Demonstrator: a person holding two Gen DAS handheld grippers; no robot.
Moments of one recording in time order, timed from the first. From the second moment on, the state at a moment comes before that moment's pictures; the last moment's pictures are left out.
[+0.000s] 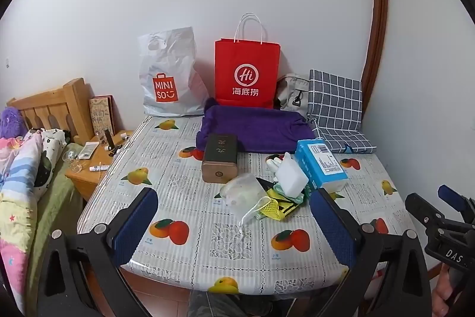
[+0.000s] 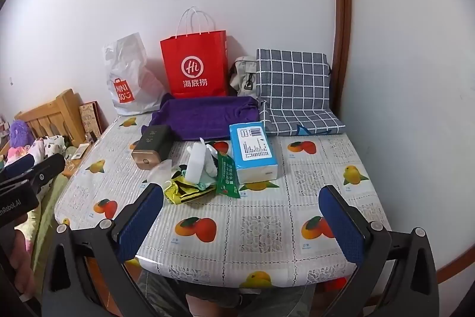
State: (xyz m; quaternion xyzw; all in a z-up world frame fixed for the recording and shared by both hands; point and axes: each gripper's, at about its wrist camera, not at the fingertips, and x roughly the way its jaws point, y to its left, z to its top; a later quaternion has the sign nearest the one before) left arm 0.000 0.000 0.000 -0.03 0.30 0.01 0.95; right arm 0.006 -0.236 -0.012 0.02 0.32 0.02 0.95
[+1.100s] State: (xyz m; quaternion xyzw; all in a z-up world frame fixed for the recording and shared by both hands) left arm 0.000 -0.004 0.000 -0.02 0.31 0.01 0.95; right arm 0.001 -0.237 -0.002 0.02 0.31 0.02 0.95
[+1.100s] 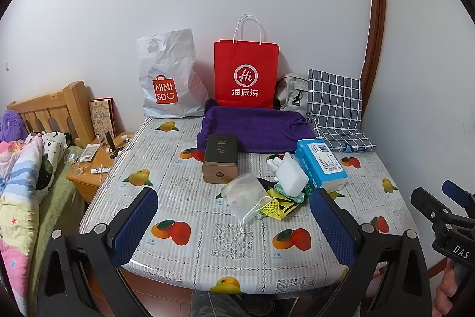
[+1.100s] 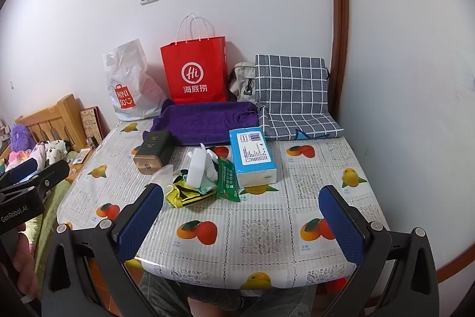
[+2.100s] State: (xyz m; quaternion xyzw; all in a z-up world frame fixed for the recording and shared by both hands) left arm 0.000 -0.004 0.000 -0.02 0.30 0.01 0.95; right arm -0.002 -0.235 0.000 0.02 0.31 0.02 0.95
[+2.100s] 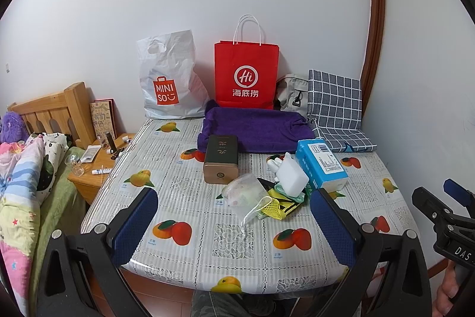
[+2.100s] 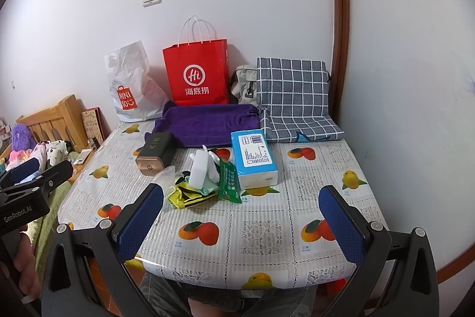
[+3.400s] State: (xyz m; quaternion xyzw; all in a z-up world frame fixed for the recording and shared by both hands) left arm -0.001 -0.003 0.002 -0.02 0.30 0.01 0.95; right arm -0.004 -0.235 0.003 0.02 0.31 0.02 0.95
